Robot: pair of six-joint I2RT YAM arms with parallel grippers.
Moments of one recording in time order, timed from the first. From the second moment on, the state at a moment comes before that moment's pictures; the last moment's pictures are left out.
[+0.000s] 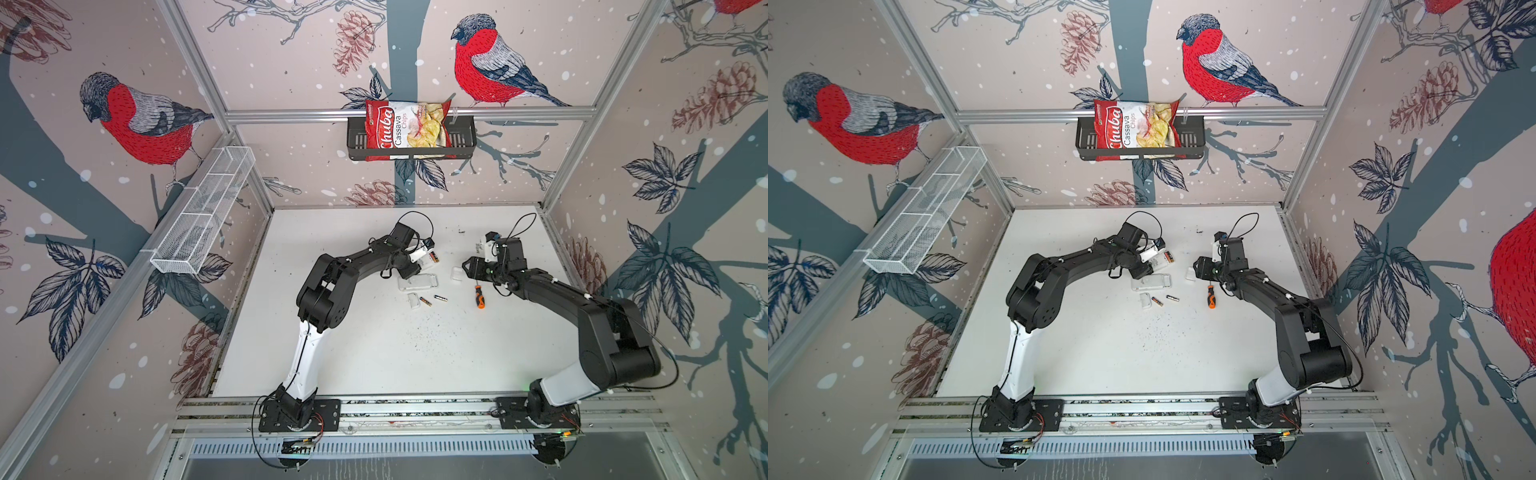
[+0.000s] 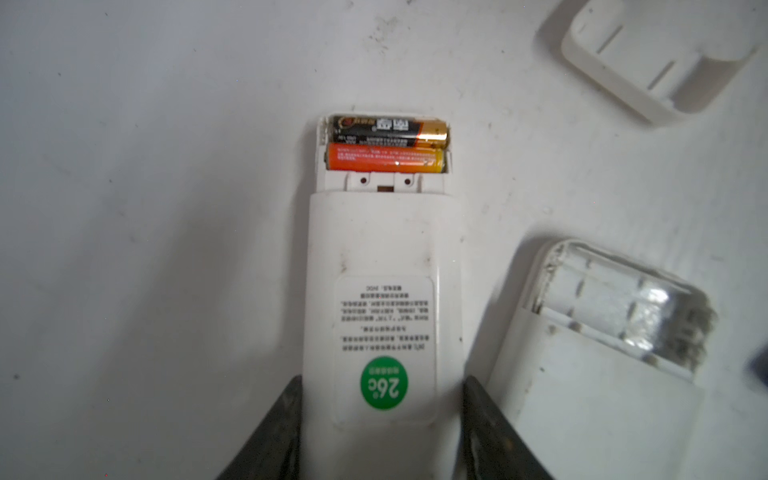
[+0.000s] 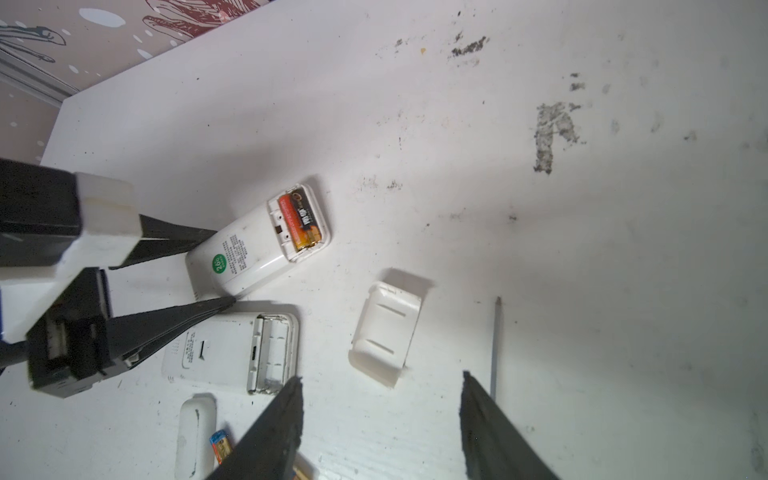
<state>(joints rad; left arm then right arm) -0.58 2.18 1.56 -0.36 0.18 0.50 0.26 1.54 0.83 -0.06 -0.24 0.31</state>
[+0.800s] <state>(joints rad) -0.61 2.02 1.31 -0.26 0.16 0.39 0.32 1.55 0.69 -0.16 -0.11 0.37</state>
